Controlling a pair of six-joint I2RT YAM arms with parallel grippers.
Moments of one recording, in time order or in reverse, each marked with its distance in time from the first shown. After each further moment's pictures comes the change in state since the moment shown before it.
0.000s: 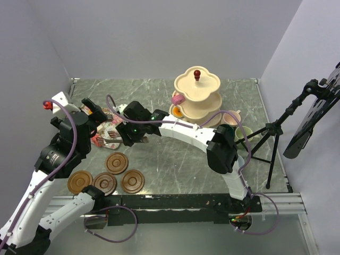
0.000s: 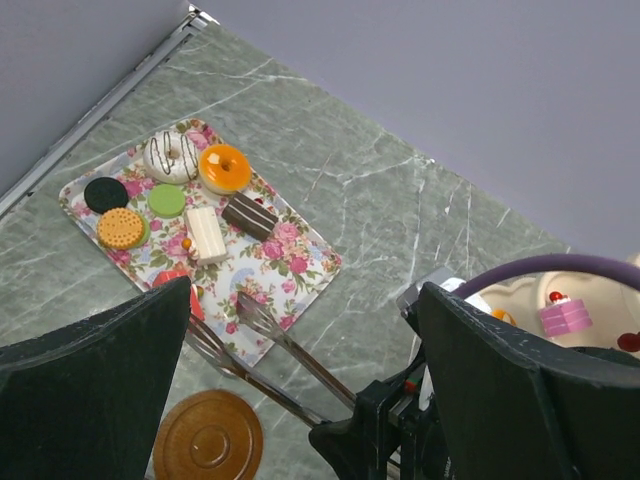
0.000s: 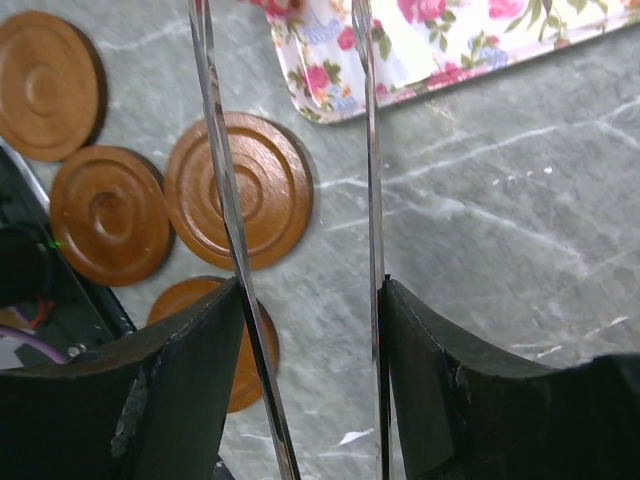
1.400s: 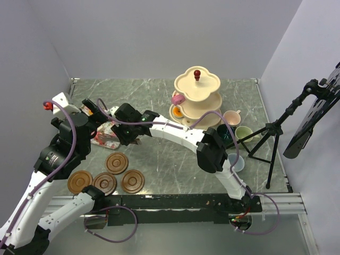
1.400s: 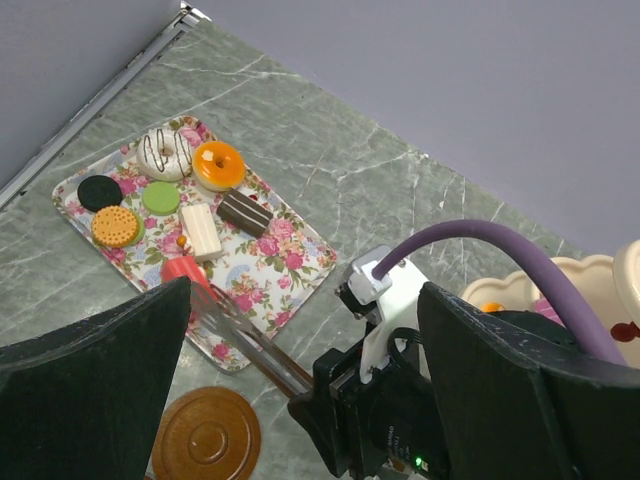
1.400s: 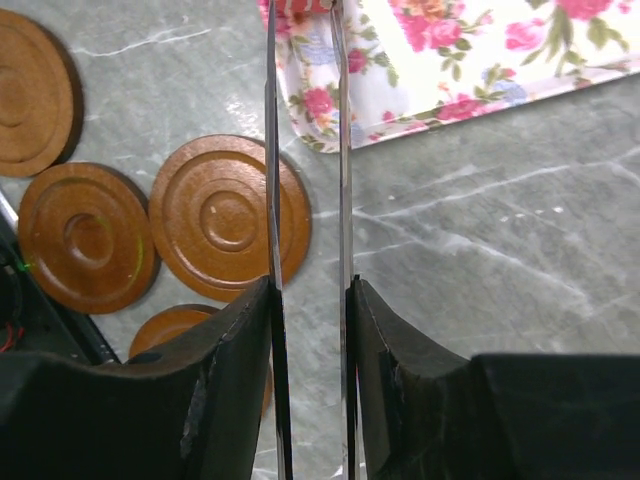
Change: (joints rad) left arm -0.019 -0.007 -0.001 -0.007 0.002 -0.003; right arm 0.039 0.147 0.204 -0.091 0.044 -0.035
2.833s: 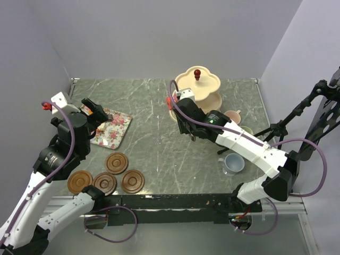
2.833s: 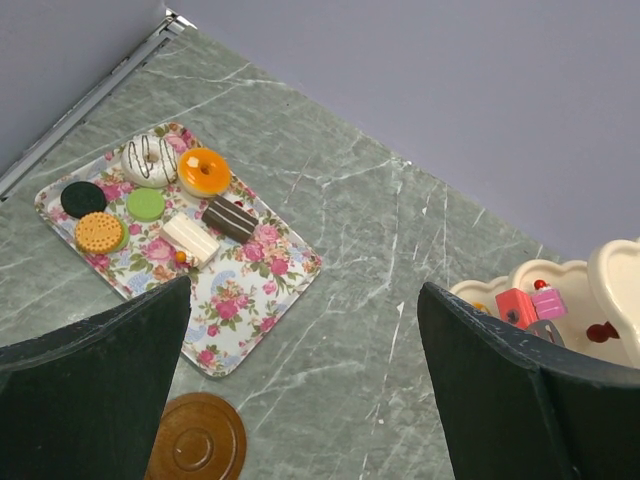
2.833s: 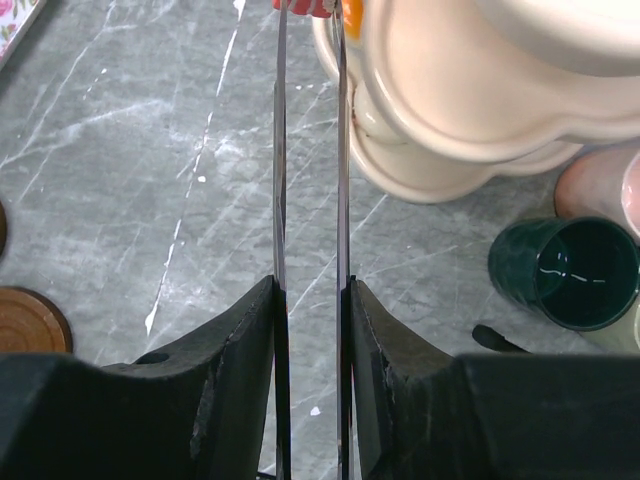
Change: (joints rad) left arm -0.011 -0.005 0.005 0.025 0.000 -0.002; right arm -0.171 -0.817 -0.650 -0.156 0.576 0.248
